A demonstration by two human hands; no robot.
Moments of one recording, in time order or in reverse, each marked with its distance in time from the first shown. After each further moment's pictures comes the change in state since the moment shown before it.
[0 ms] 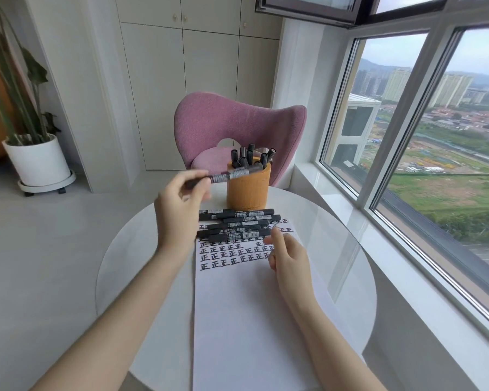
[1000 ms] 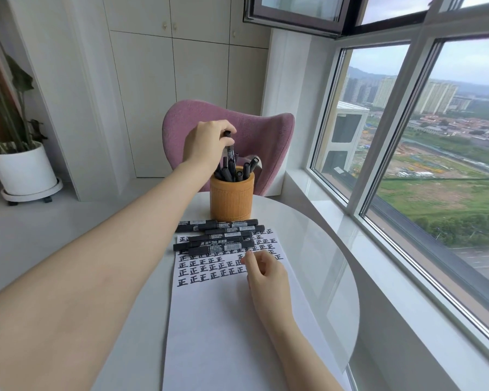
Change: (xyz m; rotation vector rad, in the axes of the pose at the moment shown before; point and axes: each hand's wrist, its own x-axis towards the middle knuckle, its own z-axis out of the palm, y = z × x) left_hand 0.117 0.027 0.091 0.644 -0.239 0.307; right_hand 0.000 0.009 0.002 -0.113 -0.023 0.007
